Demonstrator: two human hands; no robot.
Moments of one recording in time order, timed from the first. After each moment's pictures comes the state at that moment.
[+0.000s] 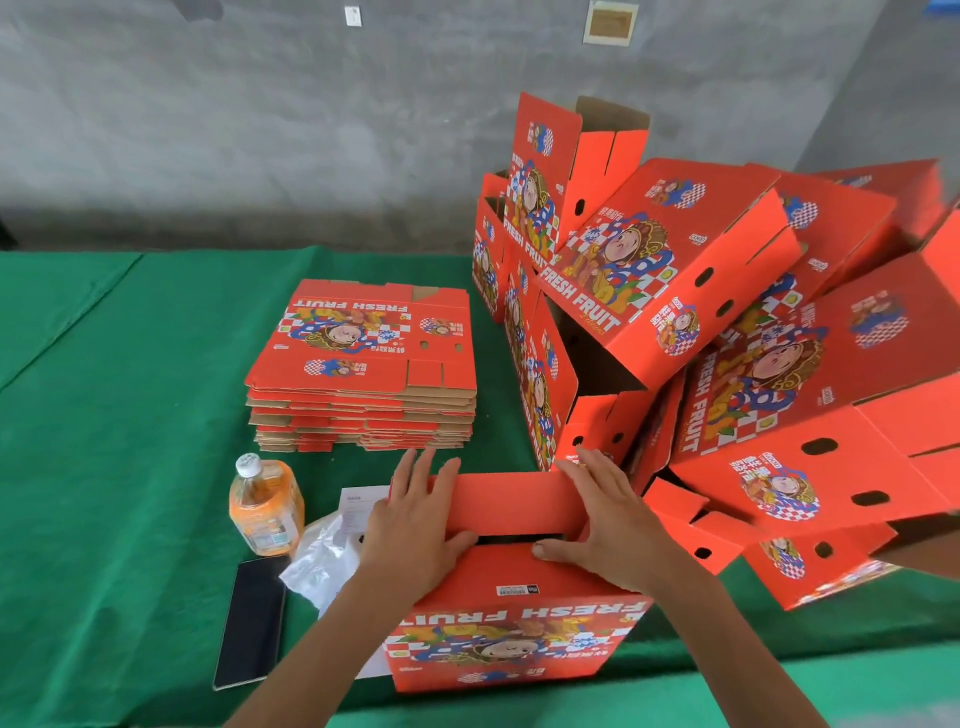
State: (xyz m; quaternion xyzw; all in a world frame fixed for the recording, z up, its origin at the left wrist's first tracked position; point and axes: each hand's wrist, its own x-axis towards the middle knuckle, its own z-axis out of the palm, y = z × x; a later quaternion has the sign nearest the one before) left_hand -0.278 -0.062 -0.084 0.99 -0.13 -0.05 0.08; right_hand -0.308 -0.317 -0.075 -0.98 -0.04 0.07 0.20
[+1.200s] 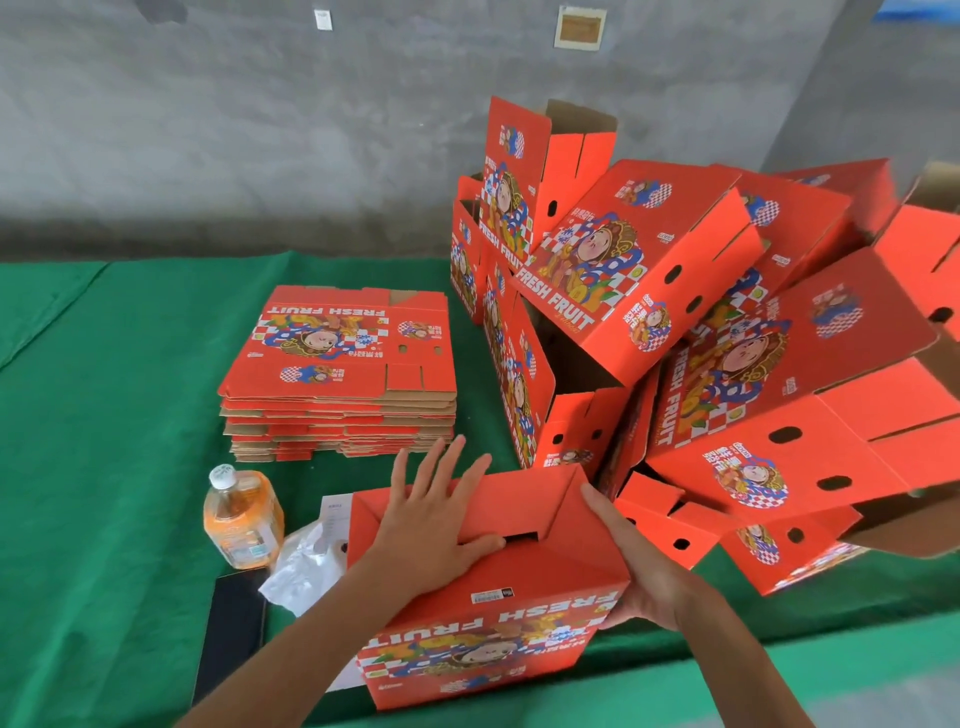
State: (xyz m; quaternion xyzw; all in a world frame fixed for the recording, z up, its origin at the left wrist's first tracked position) left_hand -0.265 -0.084 -0.092 0.97 -0.26 -0.02 0.00; right_hand -0.339 -0.349 -0.099 -0.64 0.26 0.28 0.66
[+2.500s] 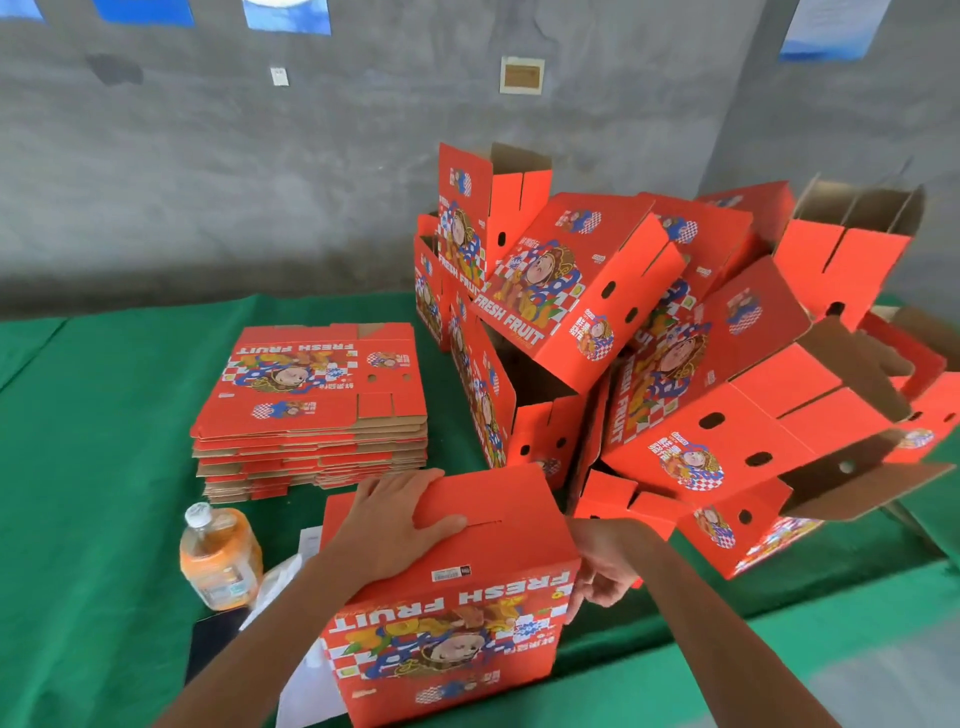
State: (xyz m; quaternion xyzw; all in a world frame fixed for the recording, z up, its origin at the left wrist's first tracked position) left_hand -0.247 -0.065 -0.082 0.95 -0.27 -0.06 0.15; right_hand -0.308 -0.360 -0.082 -0.72 0.25 0.51 0.40
